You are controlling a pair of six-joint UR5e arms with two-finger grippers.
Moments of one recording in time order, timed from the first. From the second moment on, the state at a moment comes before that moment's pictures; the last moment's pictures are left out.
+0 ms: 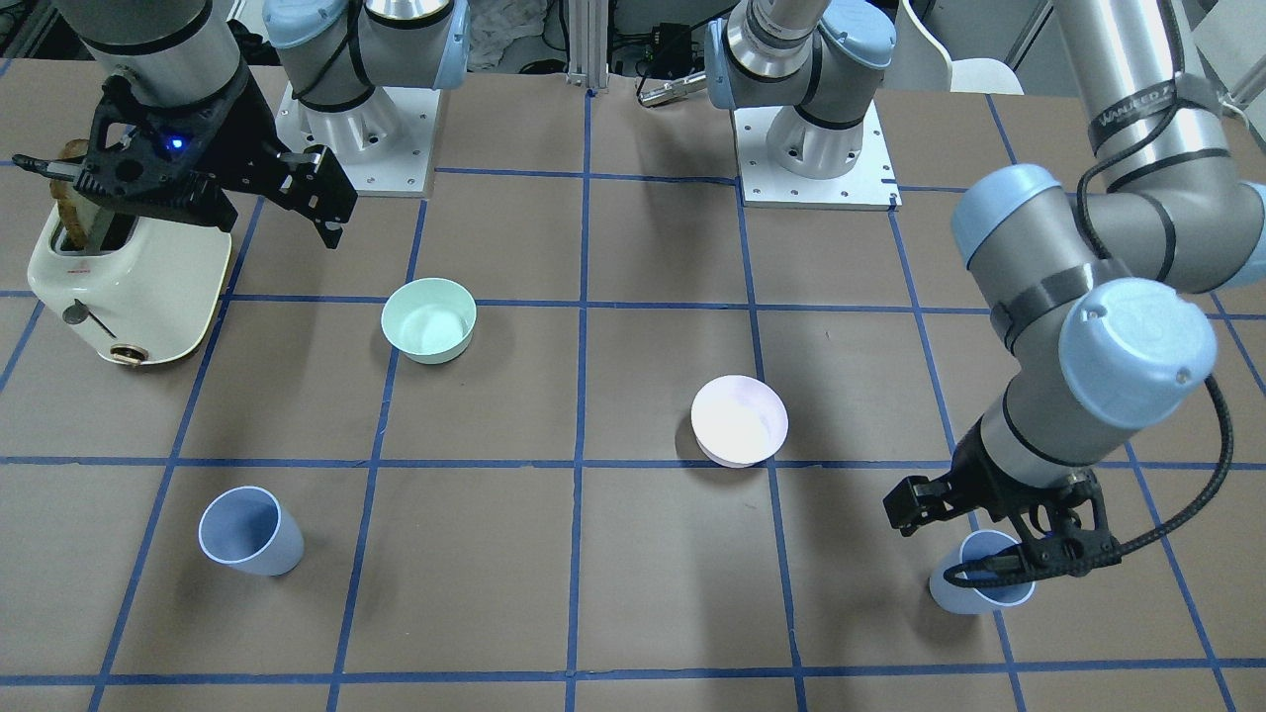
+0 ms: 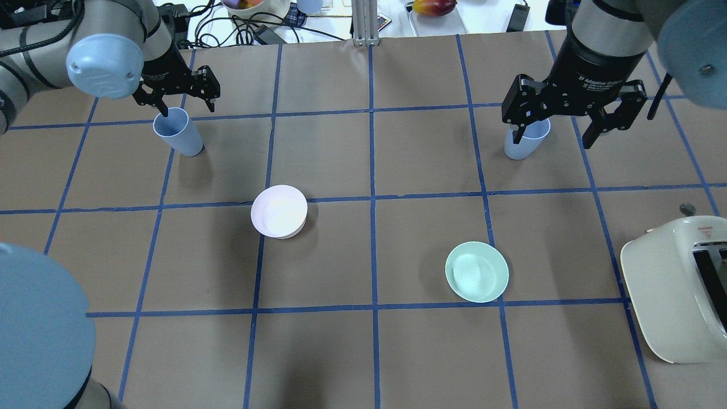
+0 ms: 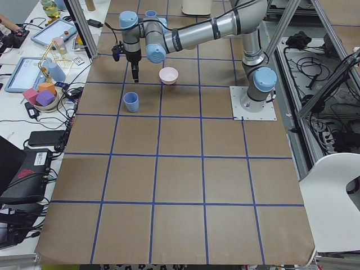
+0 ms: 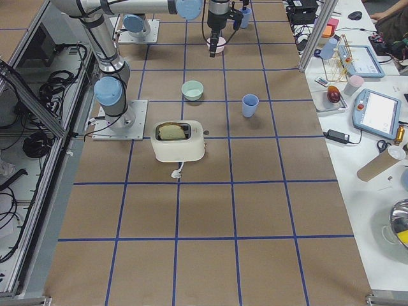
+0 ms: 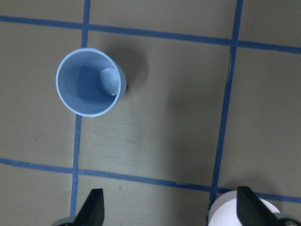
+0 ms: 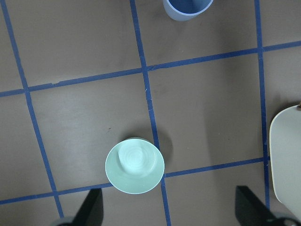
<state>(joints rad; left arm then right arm) -1.43 -2.03 -1.44 -1.19 1.67 0.01 1.55 -1.59 1.57 -1.50 -1.58 0.14</state>
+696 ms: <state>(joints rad) -1.43 -2.13 -1.45 -1.09 1.73 0.02 1.41 -1.39 1.48 -1.66 -1.57 -0.06</state>
